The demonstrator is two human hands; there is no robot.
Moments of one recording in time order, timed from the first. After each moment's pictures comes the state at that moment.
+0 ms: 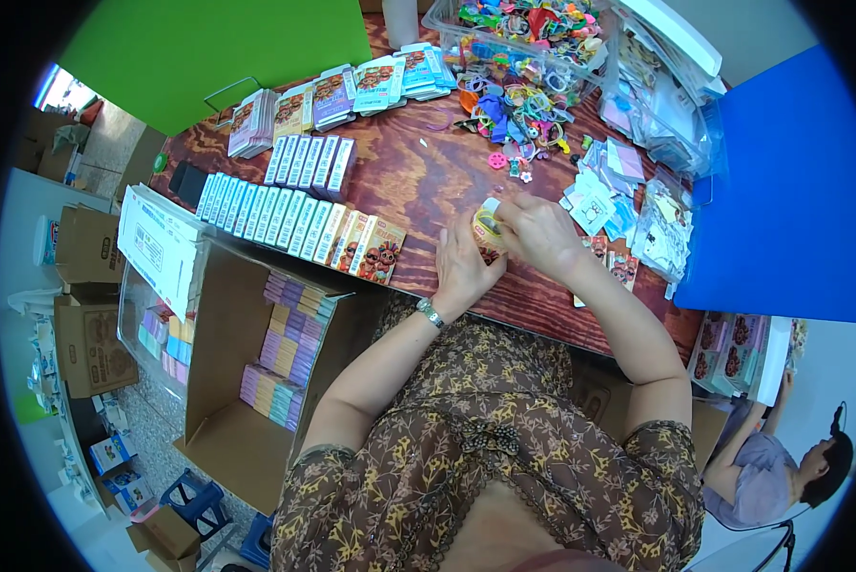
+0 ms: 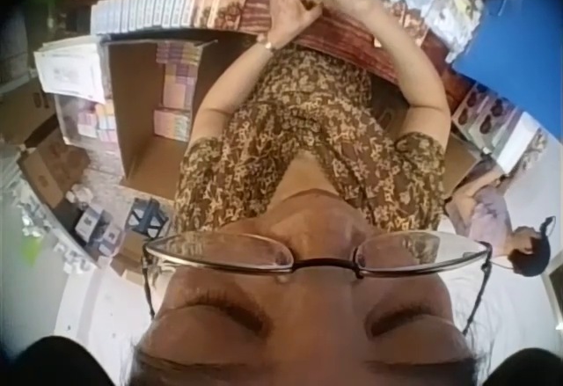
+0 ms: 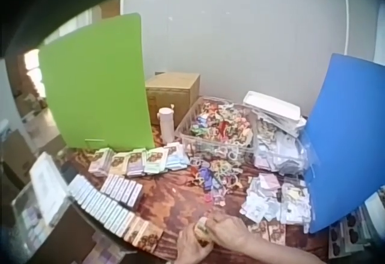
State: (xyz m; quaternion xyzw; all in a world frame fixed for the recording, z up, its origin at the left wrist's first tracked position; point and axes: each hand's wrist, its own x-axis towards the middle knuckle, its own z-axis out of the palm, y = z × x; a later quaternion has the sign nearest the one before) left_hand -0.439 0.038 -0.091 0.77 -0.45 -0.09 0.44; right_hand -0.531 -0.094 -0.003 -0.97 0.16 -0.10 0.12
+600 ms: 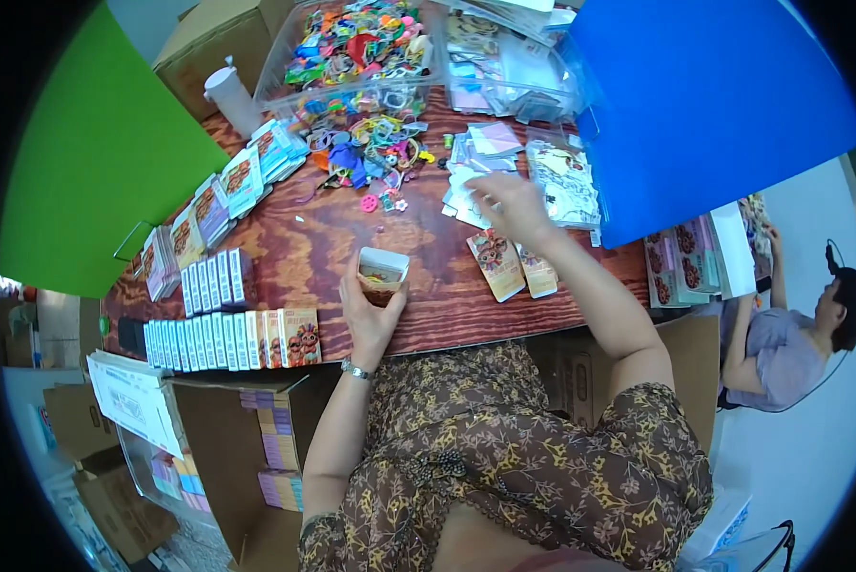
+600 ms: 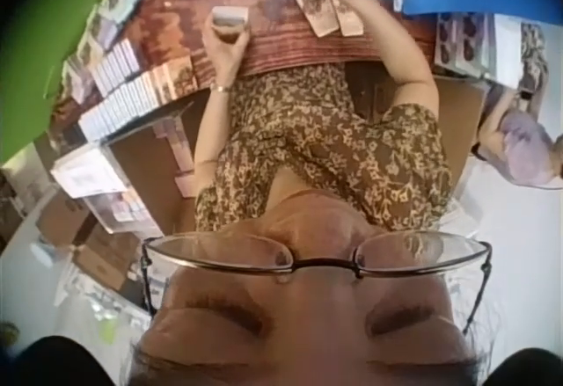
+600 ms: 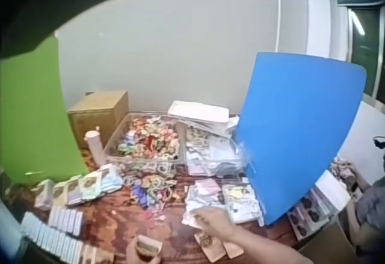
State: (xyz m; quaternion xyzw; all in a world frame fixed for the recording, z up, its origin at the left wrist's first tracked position) left_hand -0.427 0.035 -0.105 0.70 -0.49 -0.10 0.50; right_hand -0.634 -0.172 -0.017 -0.90 0.29 -0.30 0.12
